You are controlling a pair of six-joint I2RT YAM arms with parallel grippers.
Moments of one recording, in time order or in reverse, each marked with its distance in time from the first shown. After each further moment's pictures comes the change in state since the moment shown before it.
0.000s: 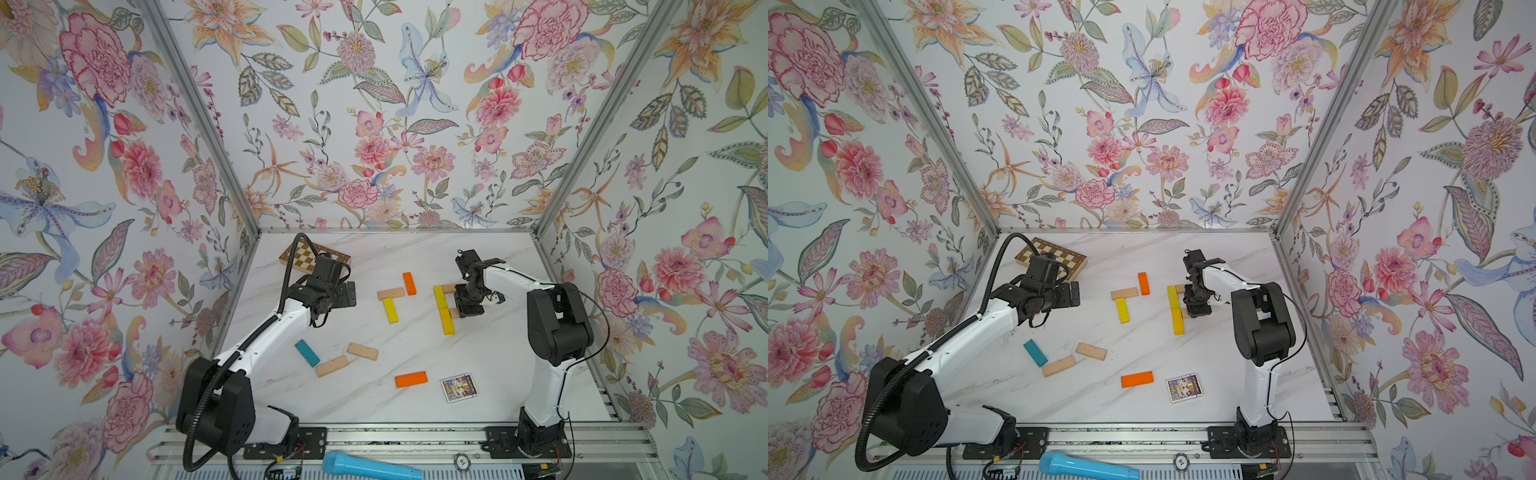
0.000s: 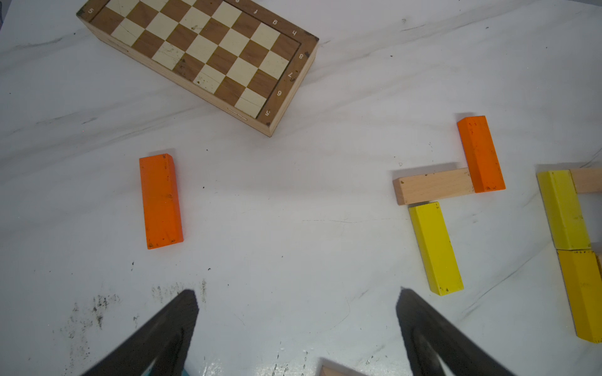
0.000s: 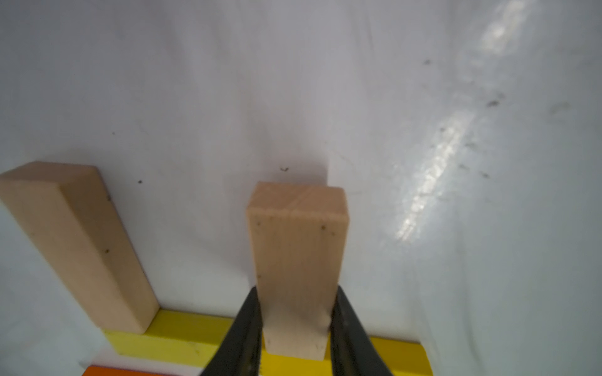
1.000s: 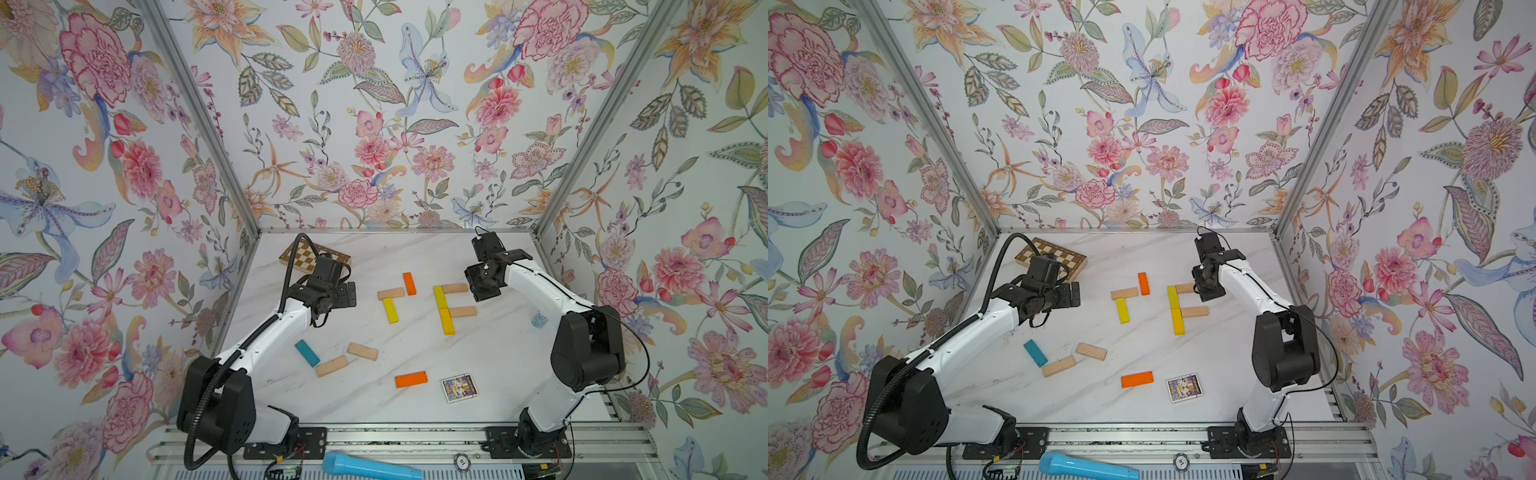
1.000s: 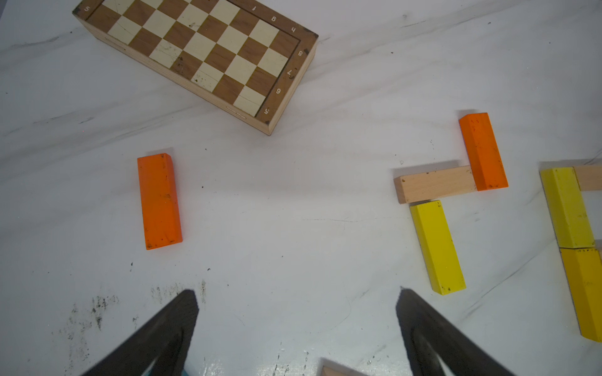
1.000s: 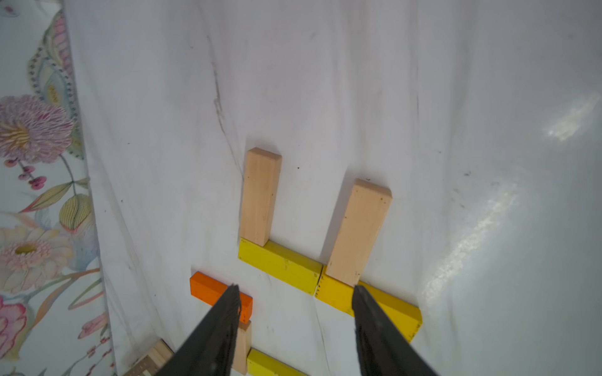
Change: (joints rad) left arm 0.000 0.012 0.000 0.002 0.005 0.010; right arm -0.033 -0.266 0.023 0.006 0.138 -0.283
